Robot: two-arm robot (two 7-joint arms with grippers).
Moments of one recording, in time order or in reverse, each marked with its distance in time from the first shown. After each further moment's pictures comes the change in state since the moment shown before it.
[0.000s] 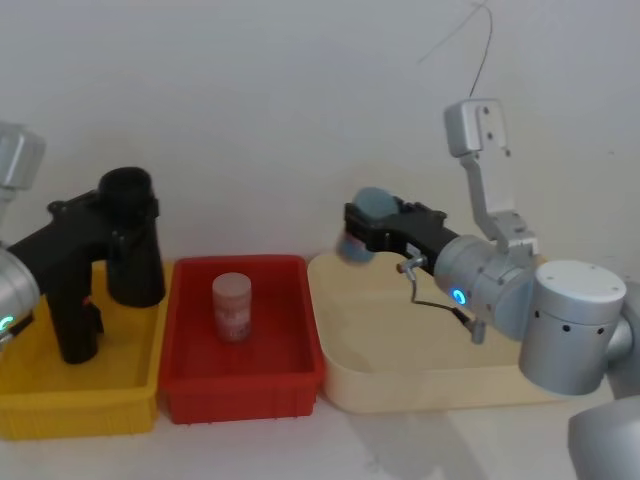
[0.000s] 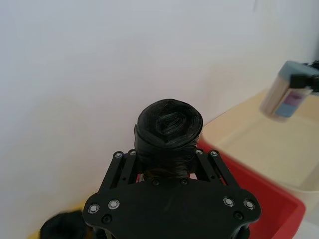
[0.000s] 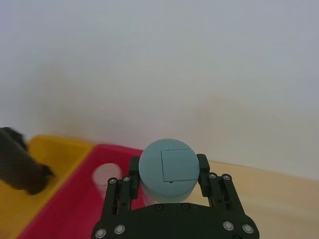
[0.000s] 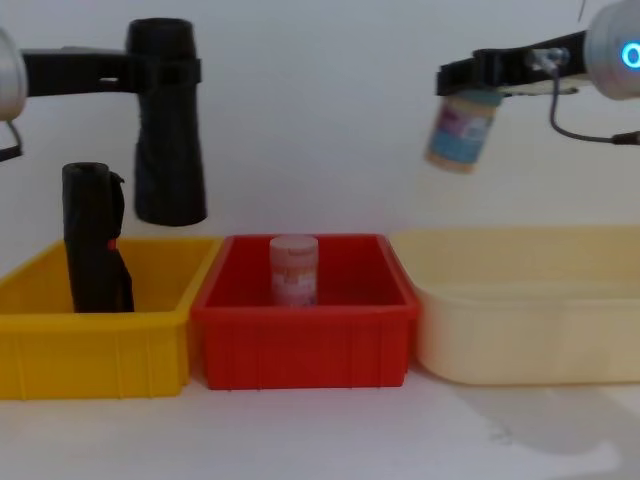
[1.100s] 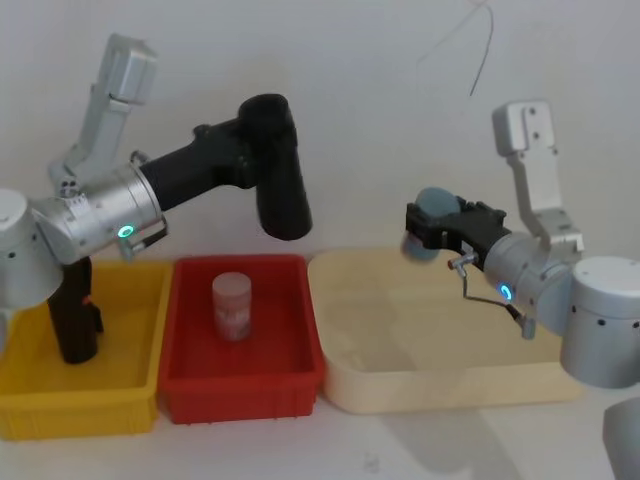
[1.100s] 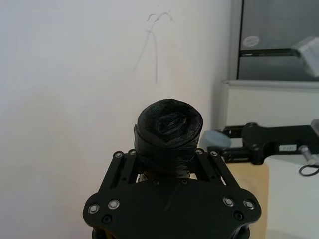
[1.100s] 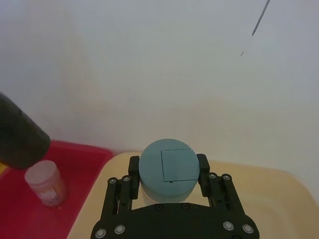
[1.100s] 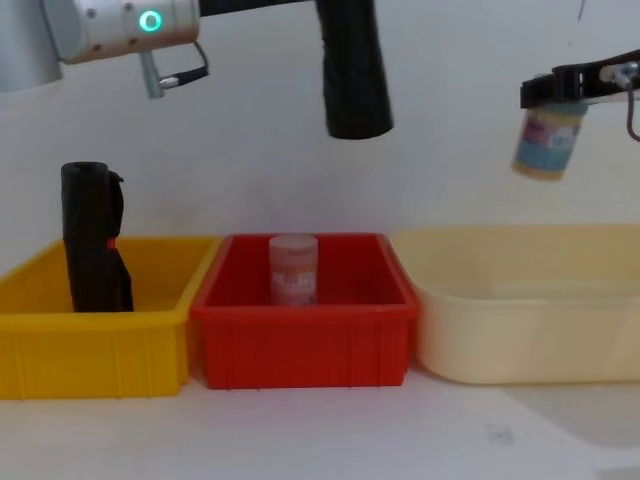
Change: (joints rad) left arm -0.398 -0.244 0.142 0.515 -0.112 -0.195 -0.399; right arm 0.009 0.050 0.052 0.020 -0.071 0.011 -0.051
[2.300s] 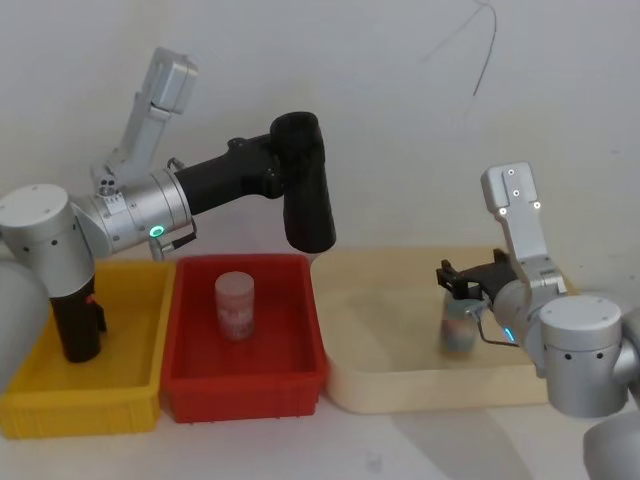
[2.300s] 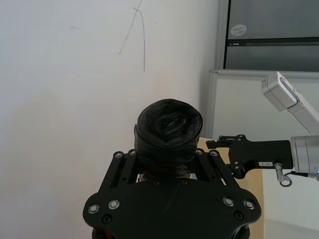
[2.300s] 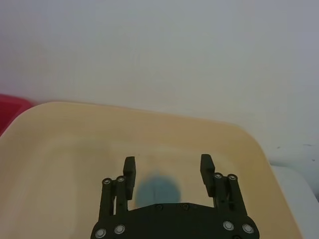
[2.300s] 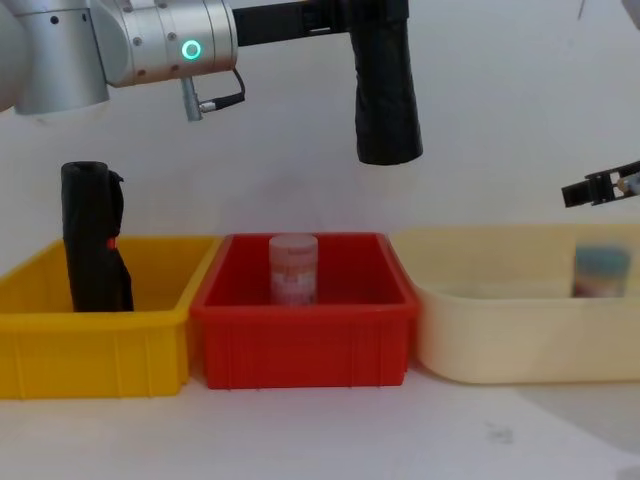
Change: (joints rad) left arm -0.149 -0.096 0.052 0.327 -0.010 -0.094 -0.132; right arm 0.003 0.006 -0.030 0.163 -0.148 -0.011 -0.134
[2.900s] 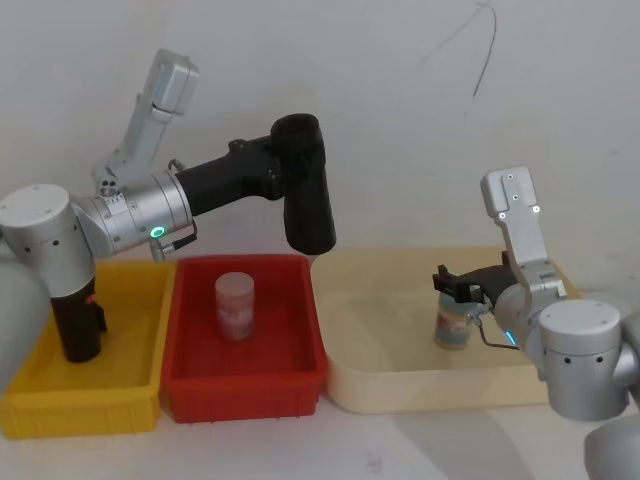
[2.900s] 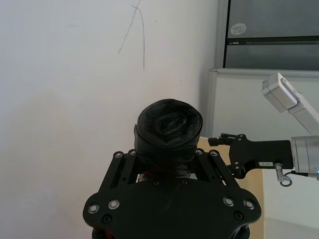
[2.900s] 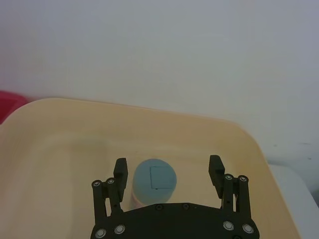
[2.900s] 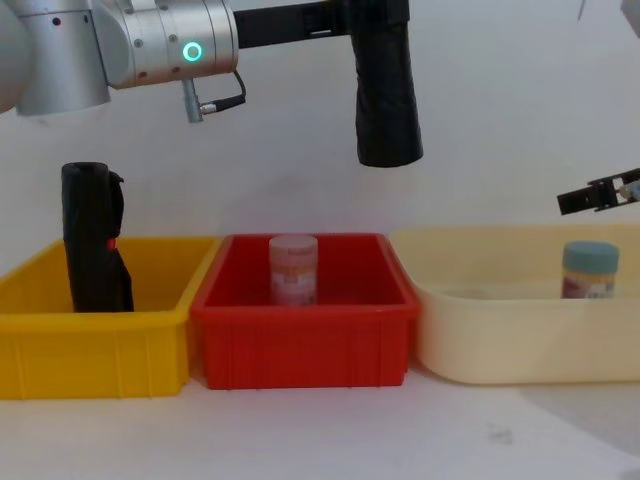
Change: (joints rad) left arm -0.007 -0.004 0.003 0.016 0.001 -0.004 -0.005; right arm -0.006 0.005 -0.003 0.002 -0.009 -0.007 0.001
